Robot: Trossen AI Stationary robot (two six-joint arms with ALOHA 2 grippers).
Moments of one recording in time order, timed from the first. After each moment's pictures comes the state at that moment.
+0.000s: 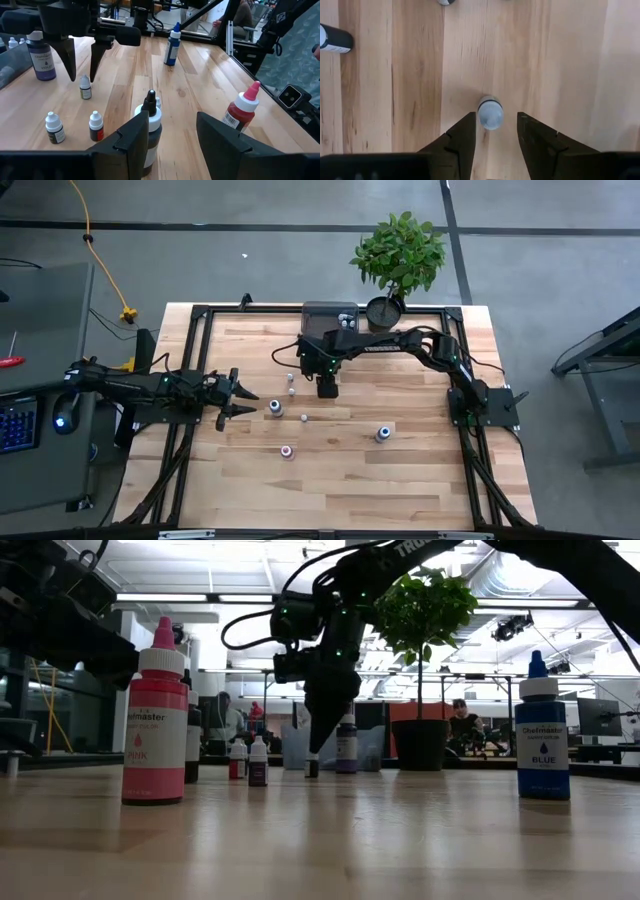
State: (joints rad) left arm -0.12 0.22 0.02 0.00 0.01 -0.16; right arm -0.21 2.21 1.79 -0.86 -0.08 -0.24
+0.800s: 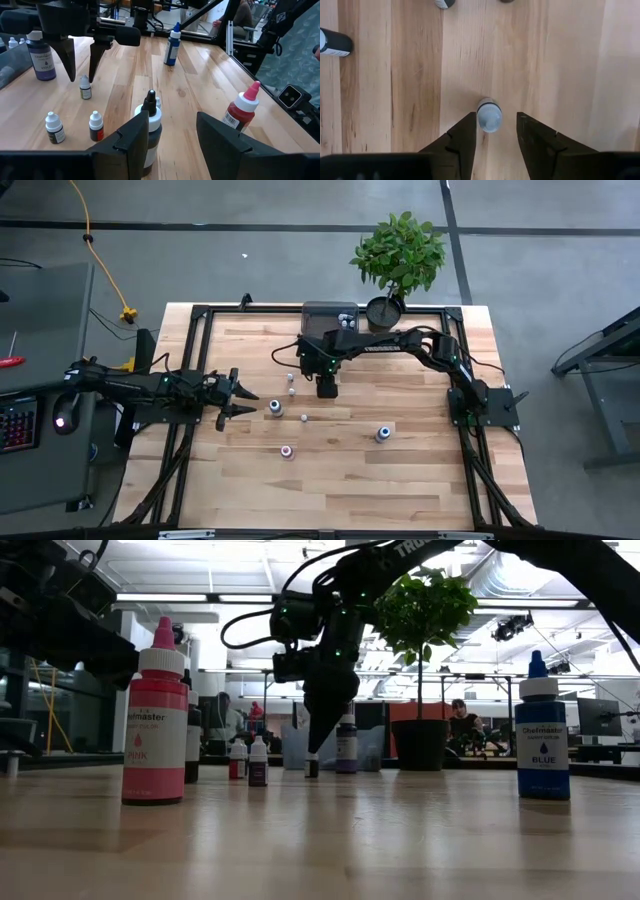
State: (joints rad) left arm -0.12 0.22 0.02 0.00 0.01 -0.16; right arm -0.21 2.21 1.79 -0.85 -0.08 -0.24
